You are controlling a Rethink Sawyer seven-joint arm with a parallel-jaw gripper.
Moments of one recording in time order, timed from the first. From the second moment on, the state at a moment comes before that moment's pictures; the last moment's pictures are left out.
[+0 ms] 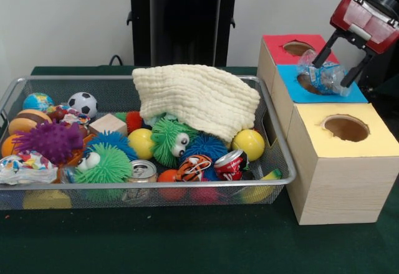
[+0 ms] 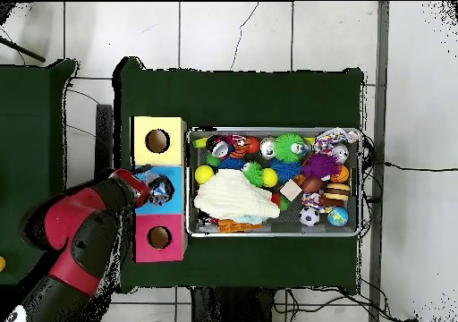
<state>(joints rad) 0.82 -0.10 -0.99 1.43 0.59 0.51 2.22</state>
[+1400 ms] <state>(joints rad) 0.84 -0.10 -0.98 1.46 0.60 0.48 2.22</state>
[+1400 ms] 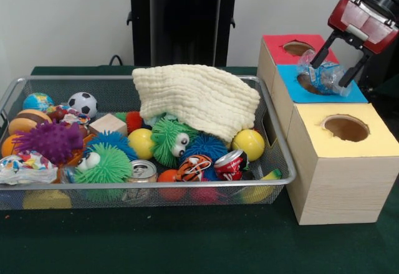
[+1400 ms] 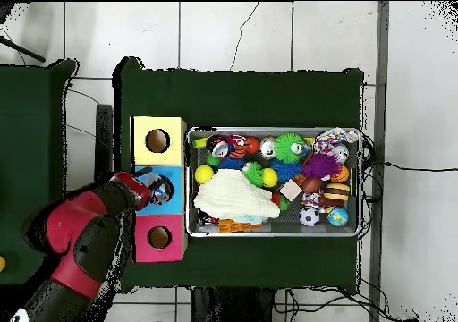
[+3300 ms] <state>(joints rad) 0.85 -0.09 -0.98 1.47 0.64 0.47 2.22</state>
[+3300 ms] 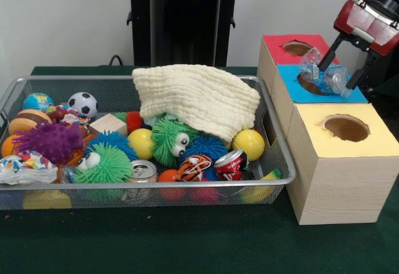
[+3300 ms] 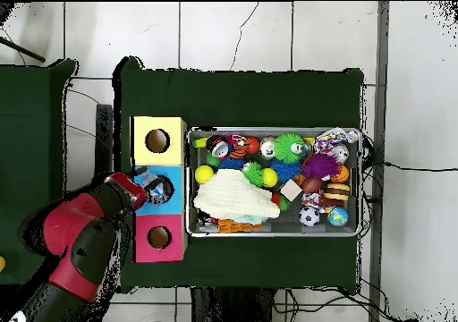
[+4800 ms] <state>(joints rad) 0.85 -0.13 -0.93 1.55 0.64 0.34 2.22</state>
